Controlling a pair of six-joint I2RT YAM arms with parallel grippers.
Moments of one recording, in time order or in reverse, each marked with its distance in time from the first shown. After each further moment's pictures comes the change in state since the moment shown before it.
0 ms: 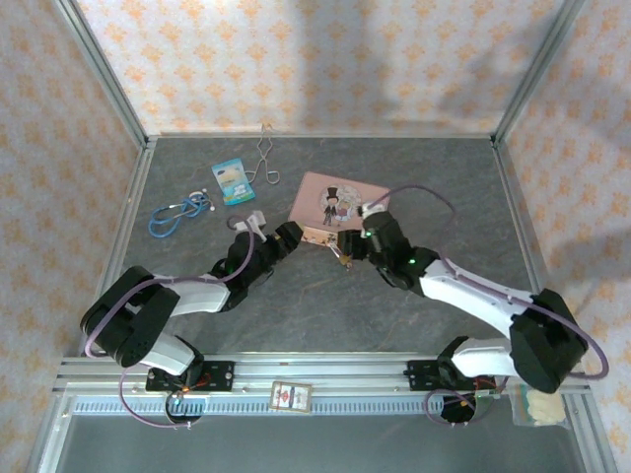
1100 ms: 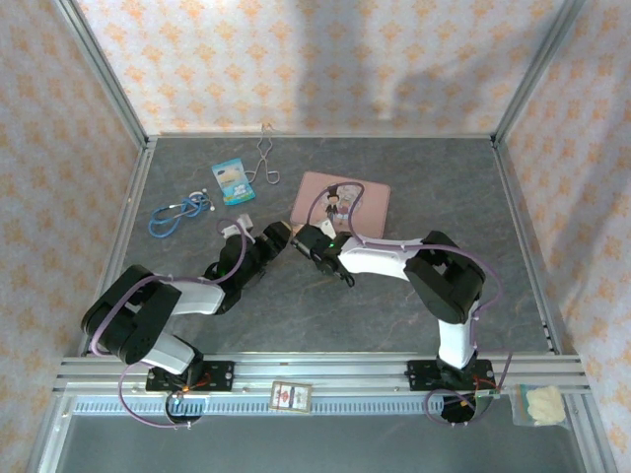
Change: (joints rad) left arm 0.061 0.021 -0.063 0.071 -0.014 -0.039; right arm 0.176 0.603 0.431 -0.459 0.413 -0.092
